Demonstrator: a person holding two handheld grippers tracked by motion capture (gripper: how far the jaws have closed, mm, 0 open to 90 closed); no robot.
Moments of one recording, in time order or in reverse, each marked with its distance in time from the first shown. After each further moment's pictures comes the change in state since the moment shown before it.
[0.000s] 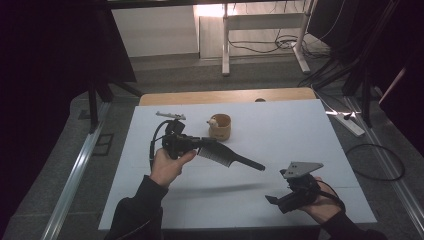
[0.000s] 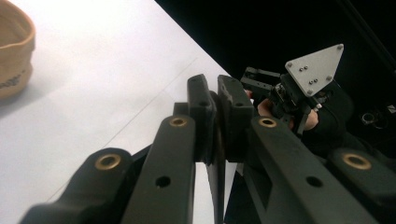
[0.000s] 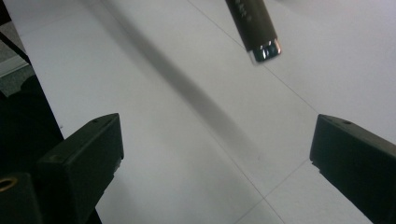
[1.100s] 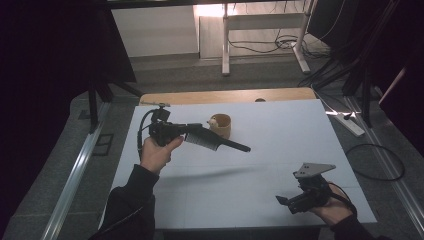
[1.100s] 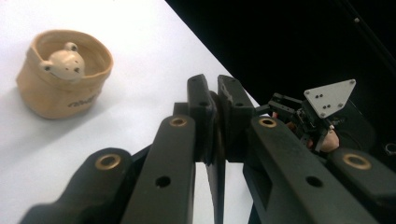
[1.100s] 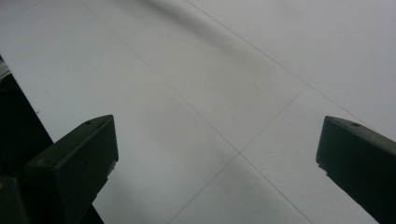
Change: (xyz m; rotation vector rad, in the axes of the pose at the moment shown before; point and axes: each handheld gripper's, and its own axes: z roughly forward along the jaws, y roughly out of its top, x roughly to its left) left arm 0.024 0.019 -0.035 -0.068 0.084 -0.049; right arm -0.012 -0.020 -0.015 0.033 -0.063 0.109
